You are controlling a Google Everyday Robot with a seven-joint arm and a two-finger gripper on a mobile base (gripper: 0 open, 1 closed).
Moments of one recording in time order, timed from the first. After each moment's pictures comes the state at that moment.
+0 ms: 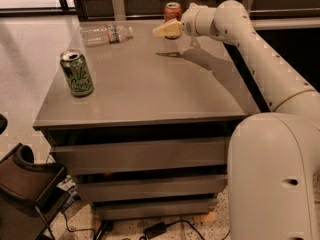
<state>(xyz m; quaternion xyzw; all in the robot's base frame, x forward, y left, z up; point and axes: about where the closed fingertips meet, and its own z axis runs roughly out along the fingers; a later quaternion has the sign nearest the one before) 0.911 -0.066 0.903 -0.34 0.71 0.14 0.60</state>
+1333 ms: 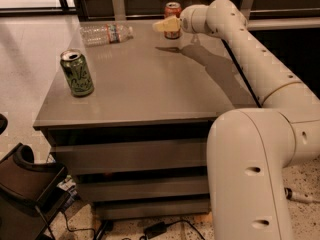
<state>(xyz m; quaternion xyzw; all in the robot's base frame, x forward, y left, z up) 0.944 -0.071 0.893 -0.27 0.75 0.14 0.59</state>
